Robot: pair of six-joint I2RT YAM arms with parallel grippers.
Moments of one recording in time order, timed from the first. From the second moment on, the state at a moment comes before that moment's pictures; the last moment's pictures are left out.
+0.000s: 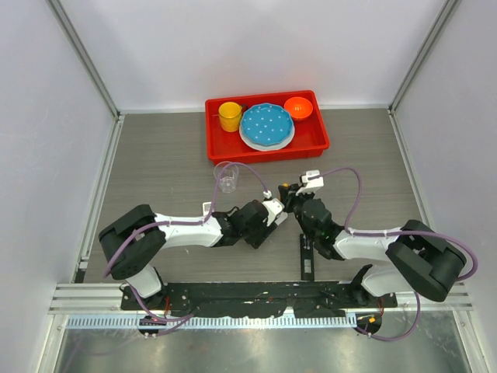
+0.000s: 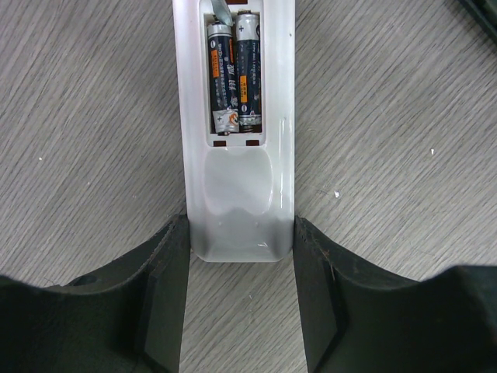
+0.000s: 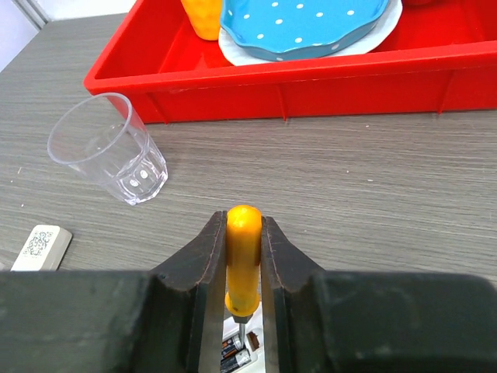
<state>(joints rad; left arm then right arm) -1.05 1.64 0.81 -0.04 -0.13 -0.13 0.81 1.34 0.35 0.87 0.49 0.31</state>
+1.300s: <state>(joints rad) -1.04 1.64 0.81 -0.04 -0.12 -0.13 0.59 1.39 0.33 0.94 0.05 0.76</state>
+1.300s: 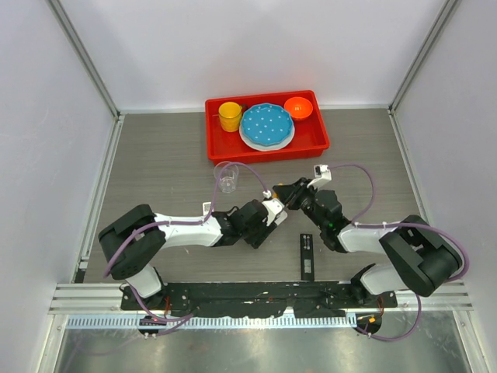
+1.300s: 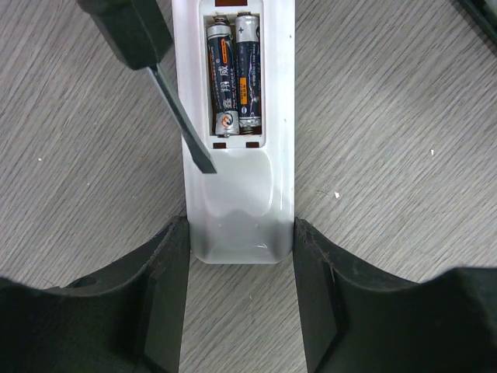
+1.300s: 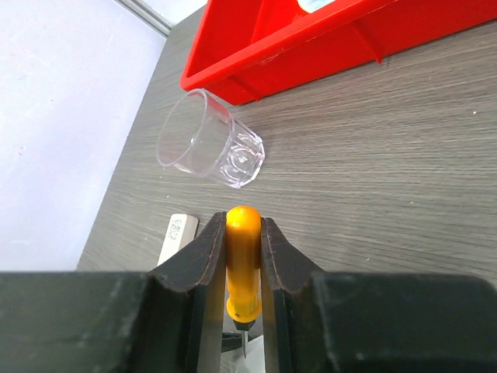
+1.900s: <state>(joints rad) -1.04 1.64 0.81 -0.04 -0.12 -0.13 0.59 1.27 0.33 0.79 0.19 0.65</state>
